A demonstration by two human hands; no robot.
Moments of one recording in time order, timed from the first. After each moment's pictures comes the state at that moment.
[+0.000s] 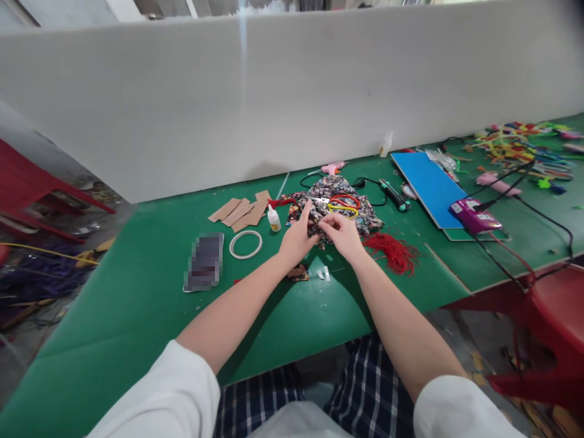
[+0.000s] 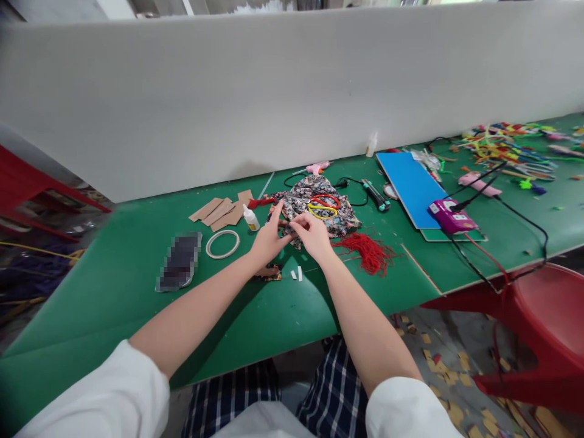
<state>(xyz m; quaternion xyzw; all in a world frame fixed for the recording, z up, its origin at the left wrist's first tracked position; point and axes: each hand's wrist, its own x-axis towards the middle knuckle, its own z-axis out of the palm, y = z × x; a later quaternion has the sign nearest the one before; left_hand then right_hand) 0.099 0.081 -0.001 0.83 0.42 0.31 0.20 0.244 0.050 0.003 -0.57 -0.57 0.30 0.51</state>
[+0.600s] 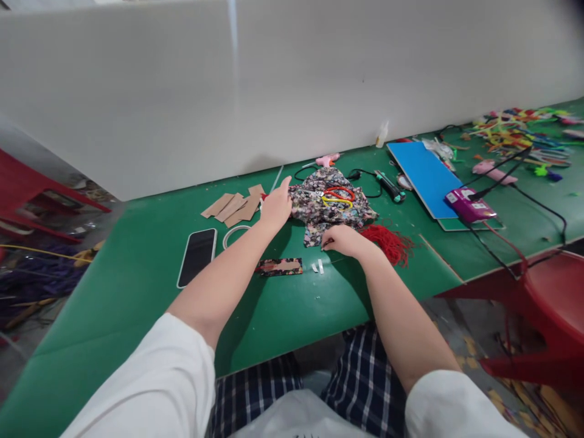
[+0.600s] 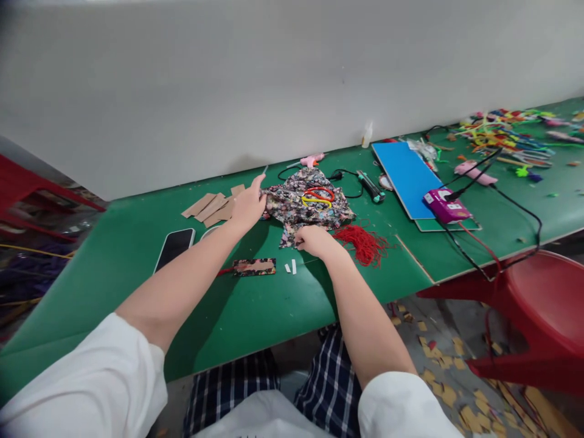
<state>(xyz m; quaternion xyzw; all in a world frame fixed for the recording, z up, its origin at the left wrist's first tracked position) 0.096 0.145 0.028 0.81 0.53 0.23 0.05 0.272 0.042 -0.008 -0.58 -0.78 0.20 0.13</state>
